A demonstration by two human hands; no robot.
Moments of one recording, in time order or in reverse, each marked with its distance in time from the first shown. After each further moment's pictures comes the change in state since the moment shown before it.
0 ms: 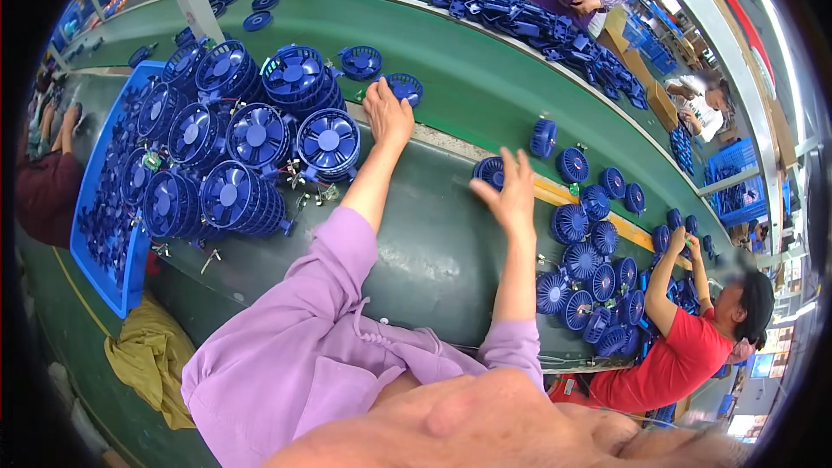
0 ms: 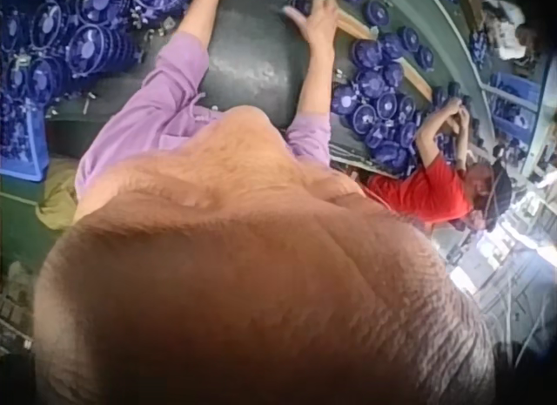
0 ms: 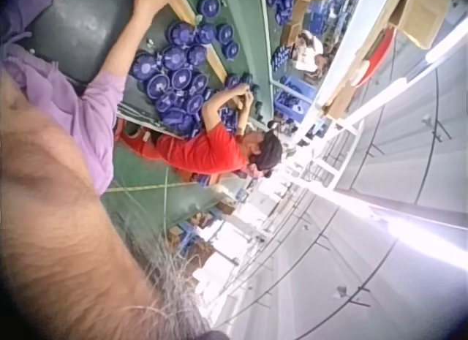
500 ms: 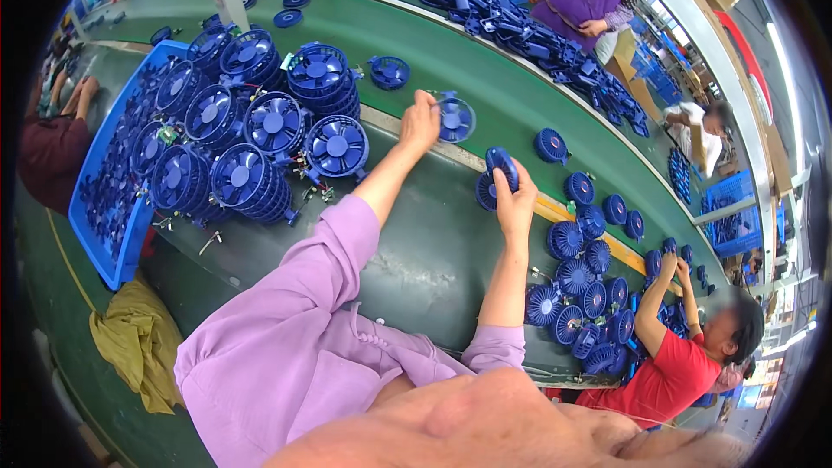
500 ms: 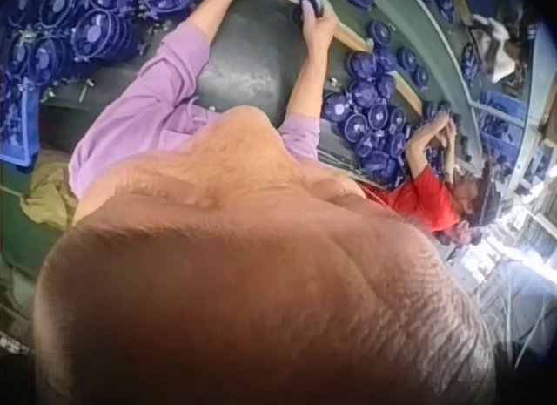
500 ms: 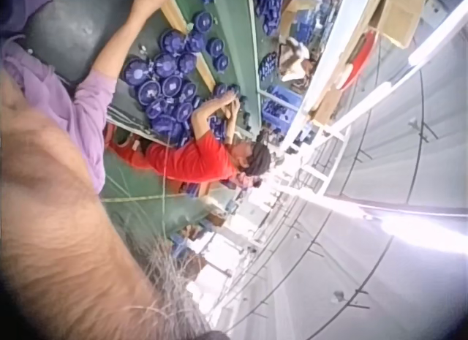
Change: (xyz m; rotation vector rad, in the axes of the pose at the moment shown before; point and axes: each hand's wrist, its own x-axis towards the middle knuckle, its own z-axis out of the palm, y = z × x) left_hand -0.003 0.022 0.020 -0.348 -0.161 0.093; right_hand 0.014 -0.010 -0.003 0.693 0.139 0.158
